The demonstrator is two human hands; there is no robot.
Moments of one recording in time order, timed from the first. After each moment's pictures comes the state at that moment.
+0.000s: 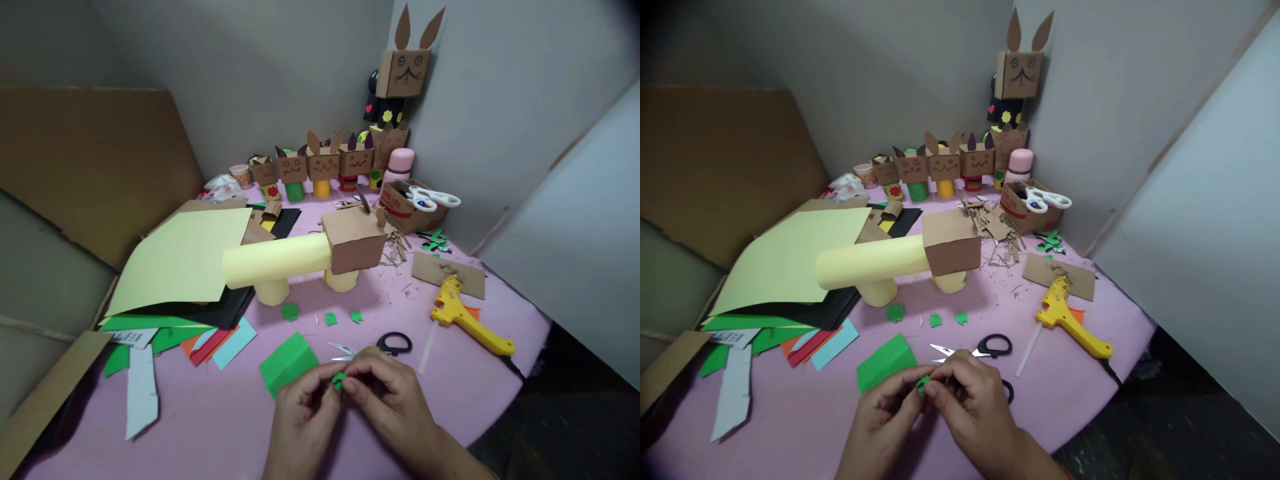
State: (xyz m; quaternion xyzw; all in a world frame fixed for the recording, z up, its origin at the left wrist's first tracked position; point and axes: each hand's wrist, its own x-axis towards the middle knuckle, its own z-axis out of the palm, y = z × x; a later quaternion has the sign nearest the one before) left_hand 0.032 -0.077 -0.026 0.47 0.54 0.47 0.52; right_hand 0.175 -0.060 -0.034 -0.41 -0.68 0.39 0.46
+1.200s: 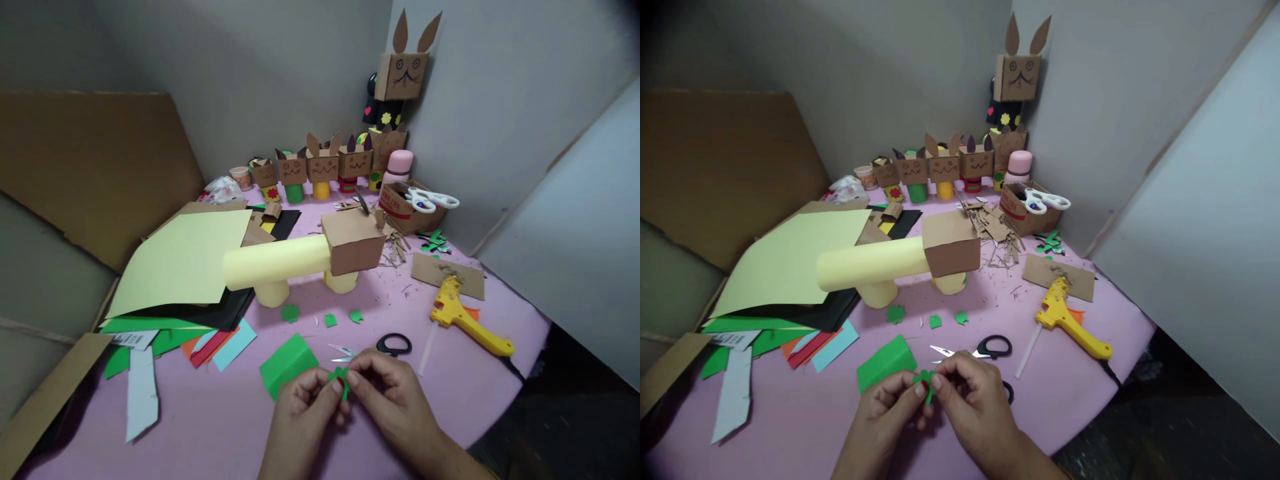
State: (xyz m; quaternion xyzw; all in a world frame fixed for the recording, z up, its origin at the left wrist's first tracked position) left_hand 0.034 -0.075 -0.025 0.37 0.52 0.46 0.62; right_hand 0.173 -0.060 -0.032 -0.44 -0.59 0.51 0.44
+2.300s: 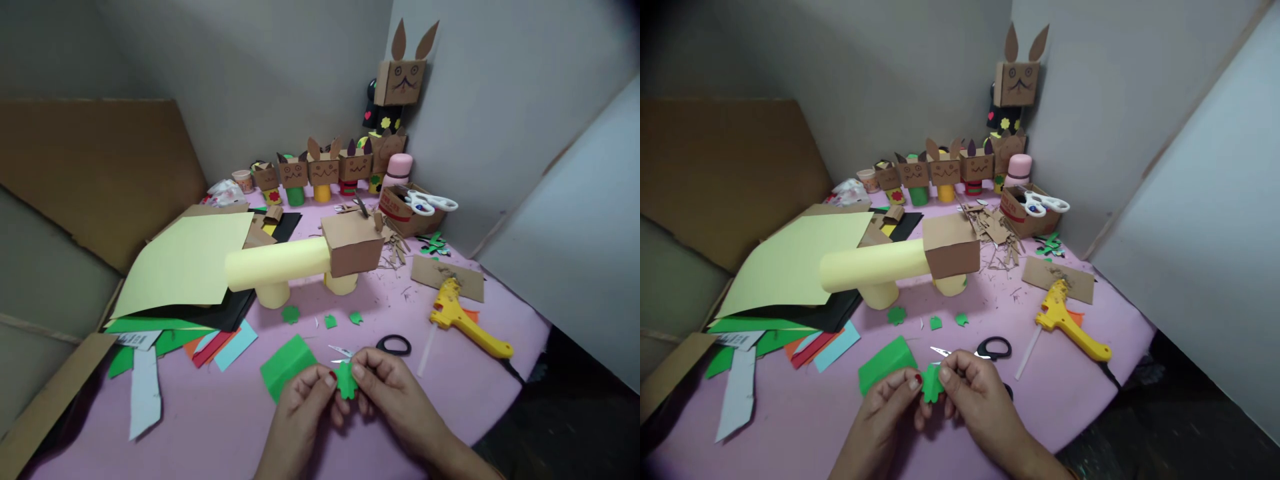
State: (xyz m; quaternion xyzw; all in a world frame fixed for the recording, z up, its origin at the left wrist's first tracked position) left_hand 0.032 -0.073 -0.031 0.38 0.48 0.46 0.64; right_hand 0.175 -0.056 -0.038 -0.40 -0.48 0.67 0.40
